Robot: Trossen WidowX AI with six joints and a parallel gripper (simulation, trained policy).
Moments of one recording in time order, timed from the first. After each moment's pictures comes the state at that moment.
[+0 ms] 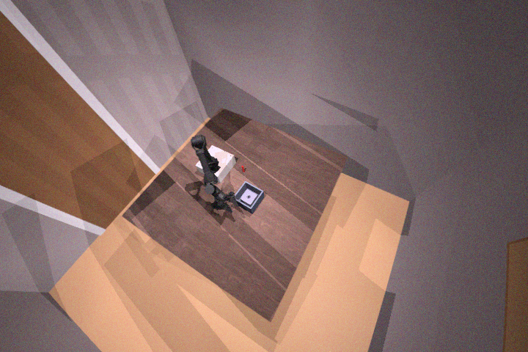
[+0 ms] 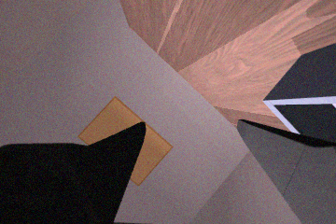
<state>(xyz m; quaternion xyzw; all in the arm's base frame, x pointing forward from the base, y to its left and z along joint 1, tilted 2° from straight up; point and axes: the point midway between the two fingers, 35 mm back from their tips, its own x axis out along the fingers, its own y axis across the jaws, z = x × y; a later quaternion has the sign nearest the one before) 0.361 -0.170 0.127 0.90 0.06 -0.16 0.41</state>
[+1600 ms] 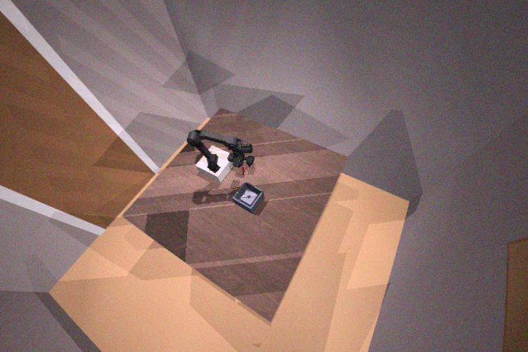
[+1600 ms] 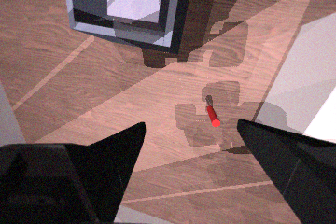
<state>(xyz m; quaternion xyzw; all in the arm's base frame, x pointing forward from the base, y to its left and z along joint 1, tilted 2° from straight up) 0.204 0.124 0.104 0.45 0.54 -0.37 0.61</state>
